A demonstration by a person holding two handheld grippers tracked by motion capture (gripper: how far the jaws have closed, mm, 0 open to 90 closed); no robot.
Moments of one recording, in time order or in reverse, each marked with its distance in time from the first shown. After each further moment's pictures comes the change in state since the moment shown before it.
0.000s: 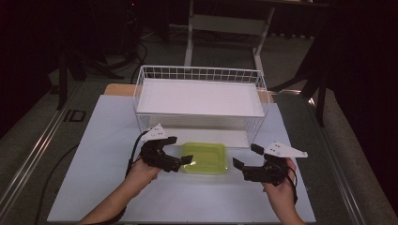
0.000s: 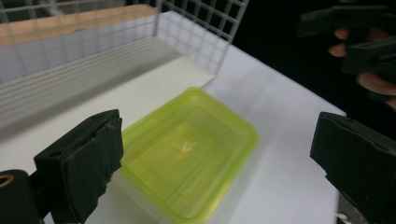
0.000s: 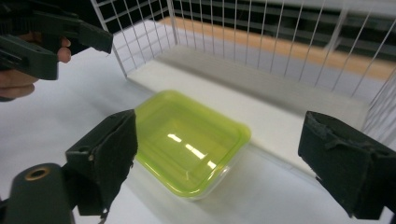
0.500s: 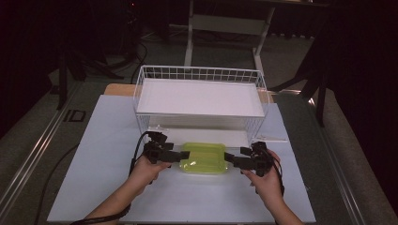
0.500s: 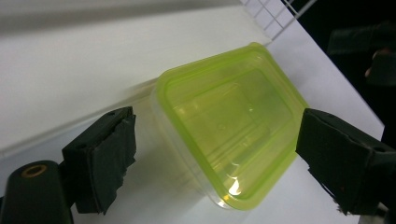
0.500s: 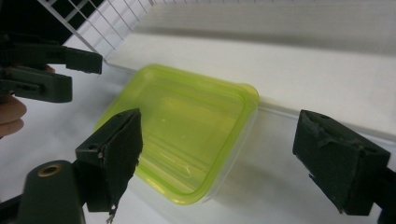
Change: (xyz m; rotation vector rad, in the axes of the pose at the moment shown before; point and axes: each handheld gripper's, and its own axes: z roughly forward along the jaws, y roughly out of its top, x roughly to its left) left arm 0.035 -0.019 0.026 0.159 0.076 -0.298; right arm -0.021 -0.009 0.055 0.186 0.015 0.293
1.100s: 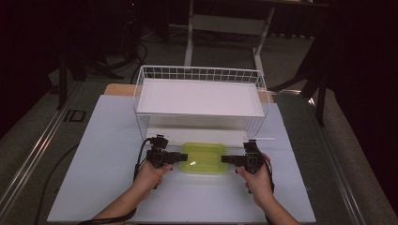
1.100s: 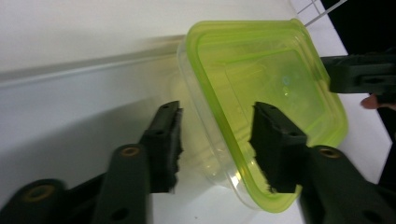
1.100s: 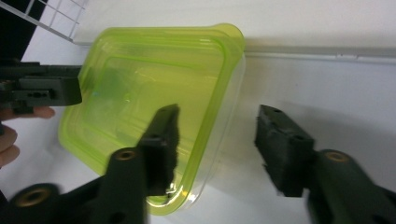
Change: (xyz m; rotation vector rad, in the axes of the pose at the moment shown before) left arm 0.010 -0.016 0.023 0.064 0.019 -0.167; right arm -0.020 -0.009 0.041 0.182 0.010 0.220
